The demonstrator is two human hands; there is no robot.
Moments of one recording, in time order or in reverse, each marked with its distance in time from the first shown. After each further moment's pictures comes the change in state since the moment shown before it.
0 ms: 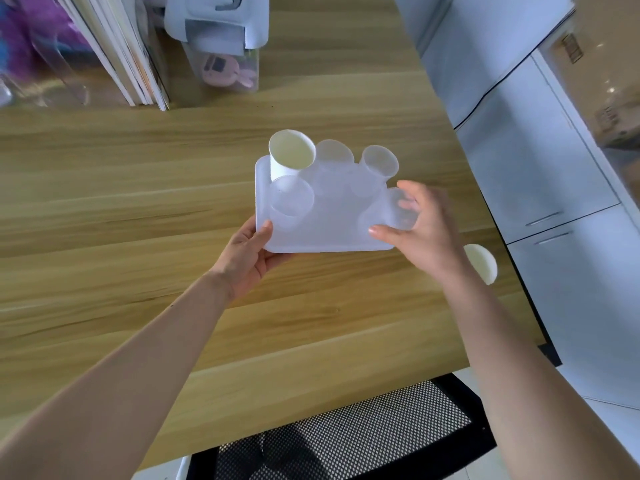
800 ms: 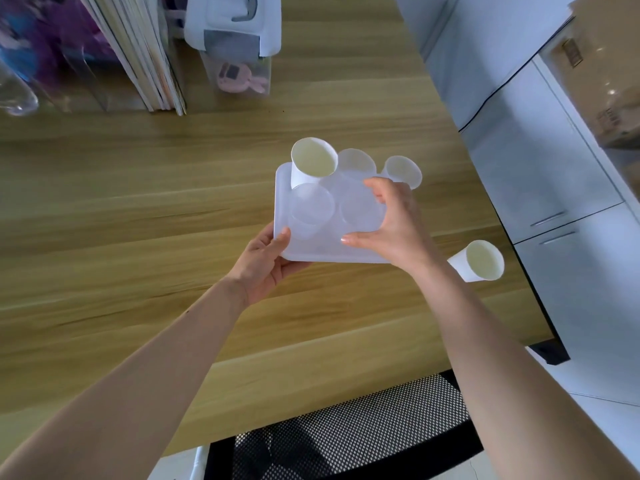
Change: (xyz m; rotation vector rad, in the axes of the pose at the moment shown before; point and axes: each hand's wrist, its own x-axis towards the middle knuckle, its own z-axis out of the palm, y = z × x) left_hand -0.025 -0.001 0.007 0.026 -0.051 -0.017; right_hand -0.010 -0.034 0.033 -0.047 -0.110 -0.120
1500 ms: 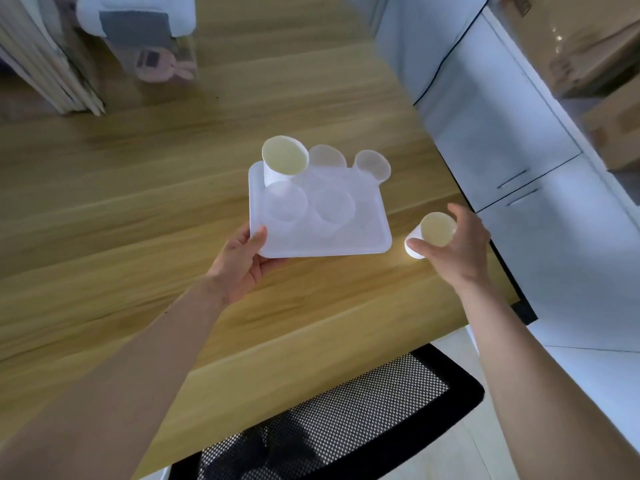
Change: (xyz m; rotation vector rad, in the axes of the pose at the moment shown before) left_hand 0.037 -0.031 0.033 0.040 0.046 -0.072; right_hand -0.056 0.143 -0.072 -0.093 0.314 0.485
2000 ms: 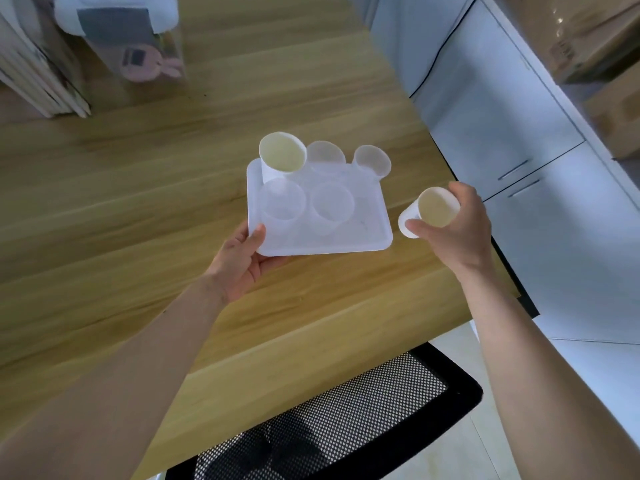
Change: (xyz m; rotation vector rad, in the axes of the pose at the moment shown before) left_hand 0.011 -0.005 0.008 -0.018 0.000 -0.029; right_hand 0.010 -0.015 -0.012 0.128 0.026 -0.031
